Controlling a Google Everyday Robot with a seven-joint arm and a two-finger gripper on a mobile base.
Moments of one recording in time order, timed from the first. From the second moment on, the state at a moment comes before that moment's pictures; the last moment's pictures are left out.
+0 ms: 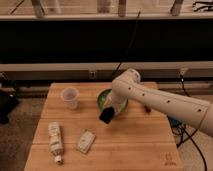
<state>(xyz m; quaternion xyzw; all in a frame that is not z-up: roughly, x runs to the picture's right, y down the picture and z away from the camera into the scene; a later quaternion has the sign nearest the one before) 0.019 0.108 0.780 -0.17 -0.24 -0.49 0.82</state>
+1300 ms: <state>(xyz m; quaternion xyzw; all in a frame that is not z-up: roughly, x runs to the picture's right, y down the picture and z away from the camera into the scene) -0.066 0.010 0.790 -0.01 -0.29 -0.60 0.75</state>
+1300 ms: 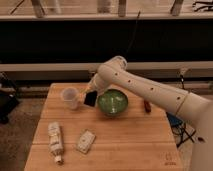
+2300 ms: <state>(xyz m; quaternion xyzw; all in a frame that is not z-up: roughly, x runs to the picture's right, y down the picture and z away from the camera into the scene) -0.151 -0.028 0.813 0.07 -0.31 -0.63 0.71</state>
